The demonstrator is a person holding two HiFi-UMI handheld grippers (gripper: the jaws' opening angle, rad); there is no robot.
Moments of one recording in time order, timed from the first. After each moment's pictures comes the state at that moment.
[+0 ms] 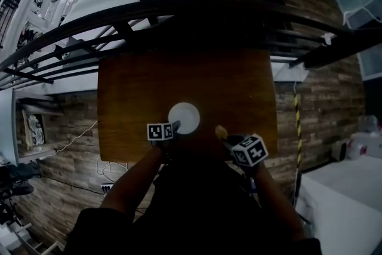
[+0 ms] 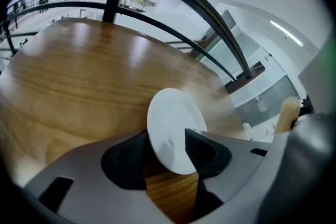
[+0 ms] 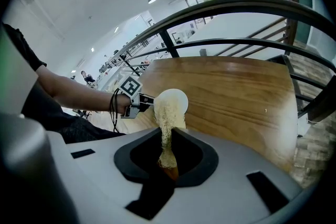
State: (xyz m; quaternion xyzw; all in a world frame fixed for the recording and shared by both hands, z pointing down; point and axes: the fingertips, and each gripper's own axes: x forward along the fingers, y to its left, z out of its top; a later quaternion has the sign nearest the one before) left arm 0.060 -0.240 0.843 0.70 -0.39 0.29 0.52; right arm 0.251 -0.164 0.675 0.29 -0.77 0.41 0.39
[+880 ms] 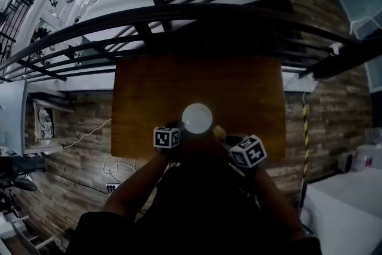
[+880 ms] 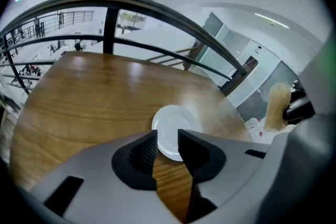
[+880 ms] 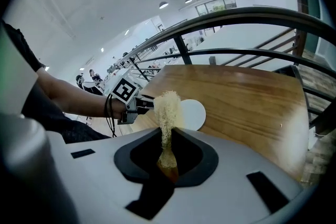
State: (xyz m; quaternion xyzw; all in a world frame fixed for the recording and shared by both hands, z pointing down) left arm 0.025 -0.225 0.781 0.74 -0.42 0.30 0.43; right arm 0.191 -0.158 0.651 0.27 -0.81 0.38 0.36
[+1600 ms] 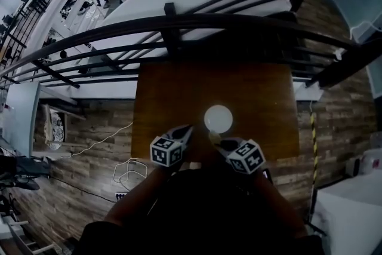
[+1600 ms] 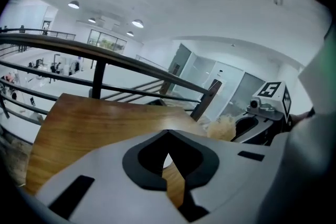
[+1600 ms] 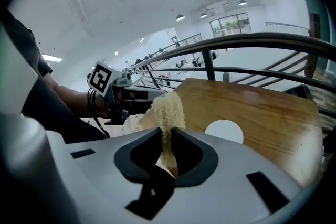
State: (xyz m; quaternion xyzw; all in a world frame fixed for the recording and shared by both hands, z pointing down) left arm -0.031 -0.171 0.607 0.85 -0.38 0.15 0.33; right arm 0.056 -0.103 0.594 0.25 -0.86 0.31 0.32
